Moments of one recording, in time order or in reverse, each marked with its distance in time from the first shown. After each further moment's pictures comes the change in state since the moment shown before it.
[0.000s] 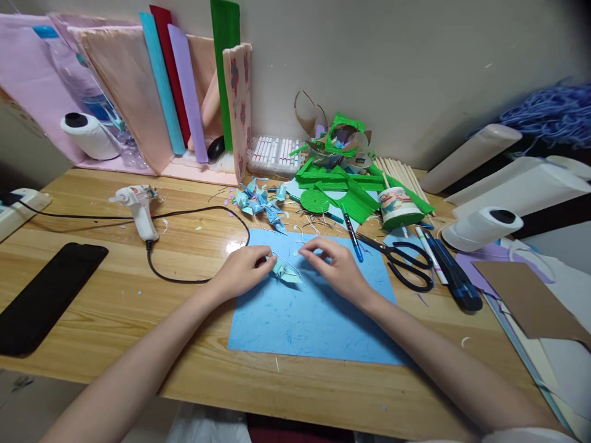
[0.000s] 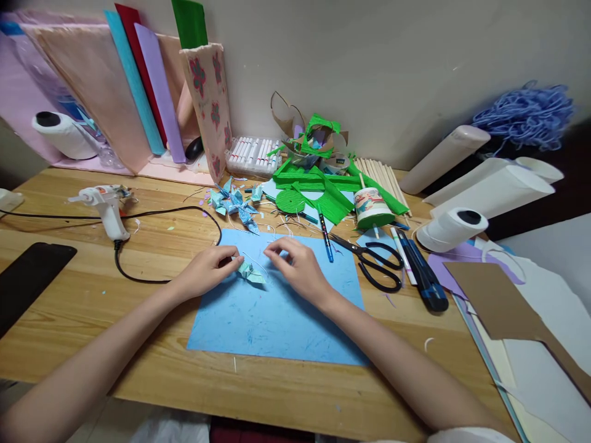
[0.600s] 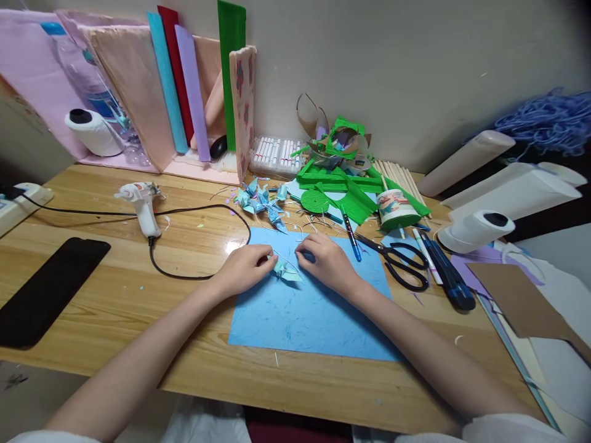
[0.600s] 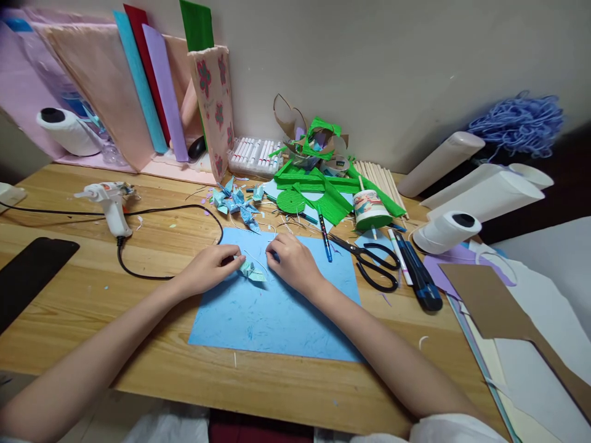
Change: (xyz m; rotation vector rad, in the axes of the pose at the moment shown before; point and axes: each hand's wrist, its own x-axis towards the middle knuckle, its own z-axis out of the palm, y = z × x) left_hand -0.002 0.002 0.000 0.016 -0.015 0.010; right_hand 0.012 0.010 0.010 -0.482 -0.032 -0.169
